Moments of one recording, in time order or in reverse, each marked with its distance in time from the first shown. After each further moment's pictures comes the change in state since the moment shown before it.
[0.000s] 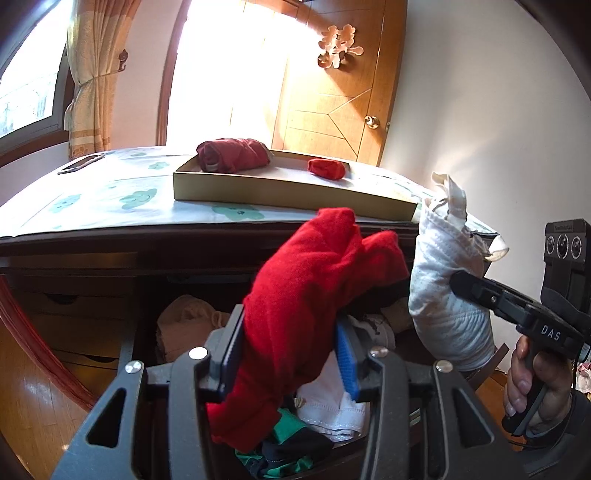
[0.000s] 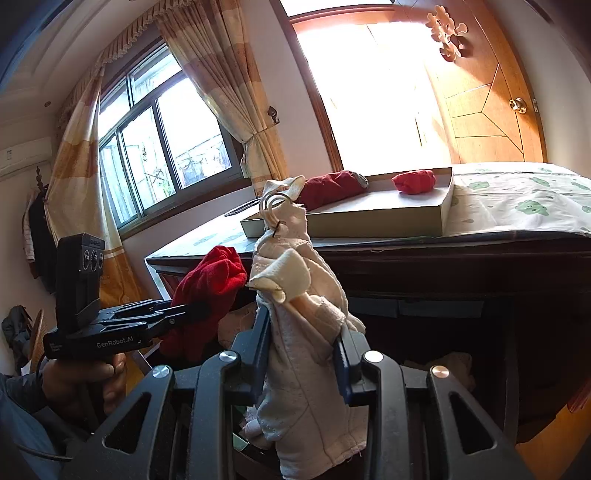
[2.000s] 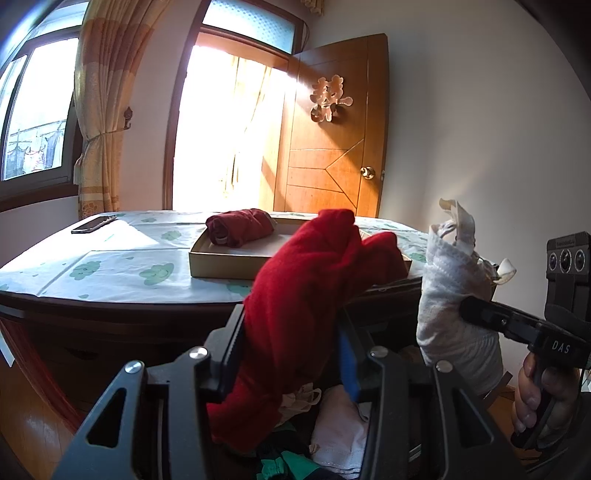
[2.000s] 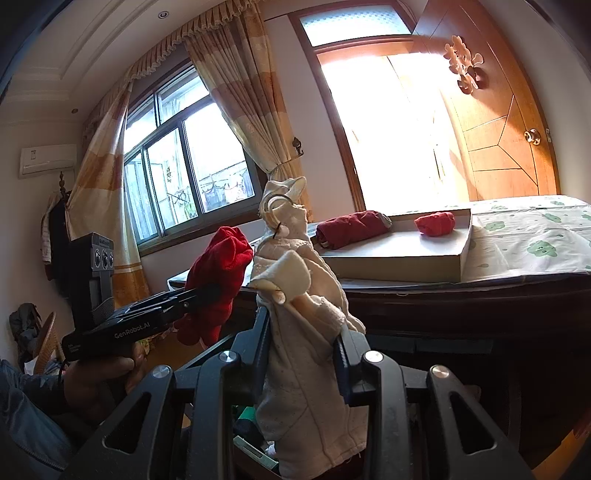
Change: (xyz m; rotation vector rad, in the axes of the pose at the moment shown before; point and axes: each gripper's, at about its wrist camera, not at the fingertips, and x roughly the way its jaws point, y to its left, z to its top) left arm -0.029 0.002 0.019 0.065 -0.227 0.022; right arm -0.020 0.014 0.009 -0.054 -0.124 0.077
